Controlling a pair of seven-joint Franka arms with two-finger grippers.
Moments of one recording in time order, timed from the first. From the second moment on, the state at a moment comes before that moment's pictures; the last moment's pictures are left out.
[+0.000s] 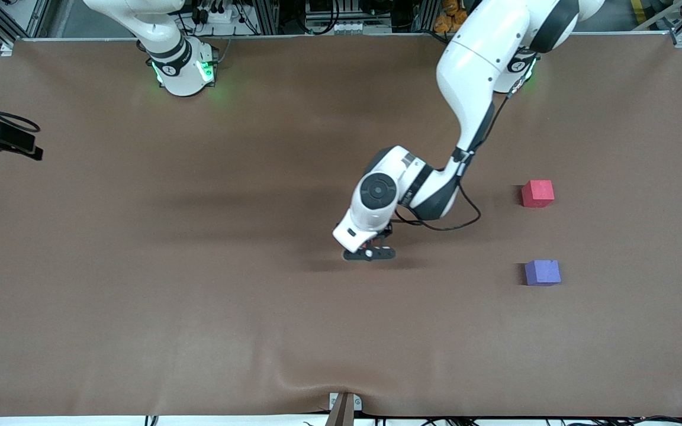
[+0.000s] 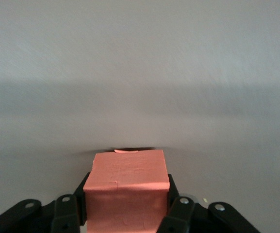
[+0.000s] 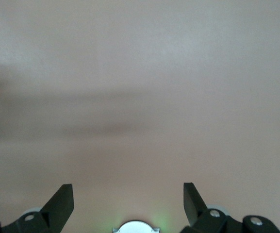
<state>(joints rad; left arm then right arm) -0.62 0.84 -0.05 -1.35 -0.05 2.22 -0.68 -0.02 0.09 -0.08 -1.40 0.03 1.34 -0.06</state>
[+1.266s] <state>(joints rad) 0.02 0.40 -0.05 -1.93 0.04 2.19 0.01 -0.01 0.10 -0.06 -1.34 0.05 1.44 -0.06</state>
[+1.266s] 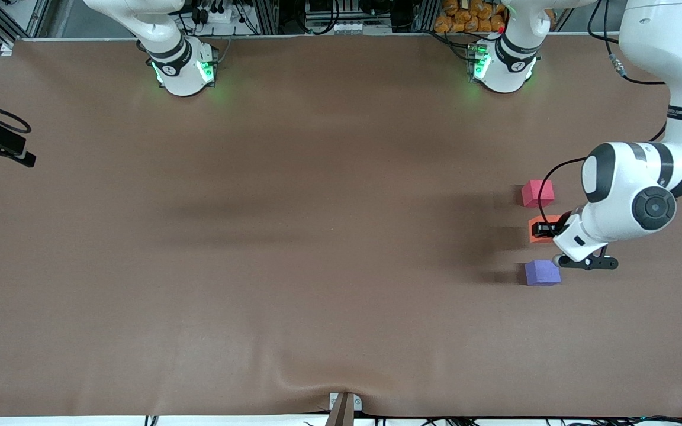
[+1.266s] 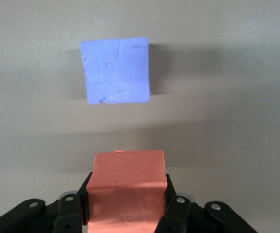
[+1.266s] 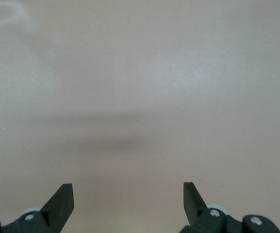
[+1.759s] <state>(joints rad) 0.06 0.40 -0.05 -2.04 0.04 2.36 0.08 0.03 0.10 -0.06 -1.34 -0.01 1.44 0.01</state>
